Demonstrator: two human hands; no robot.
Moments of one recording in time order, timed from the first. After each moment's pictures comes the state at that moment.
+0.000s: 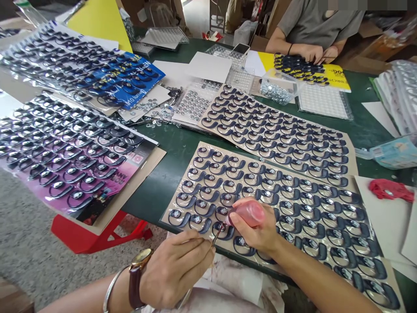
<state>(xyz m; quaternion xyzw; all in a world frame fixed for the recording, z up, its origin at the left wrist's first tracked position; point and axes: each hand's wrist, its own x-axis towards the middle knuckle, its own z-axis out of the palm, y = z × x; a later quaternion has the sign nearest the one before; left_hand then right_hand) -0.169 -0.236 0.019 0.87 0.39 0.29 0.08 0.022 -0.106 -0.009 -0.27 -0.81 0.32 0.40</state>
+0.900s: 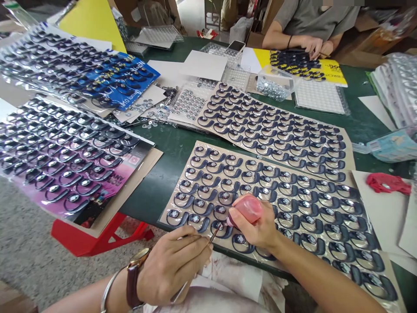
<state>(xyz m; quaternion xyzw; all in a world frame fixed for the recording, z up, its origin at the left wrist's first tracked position) -0.172 -0.234 0.017 0.86 0.38 0.30 0.12 0.026 -0.104 -0.008 -0.29 -0.81 0.37 0.35</state>
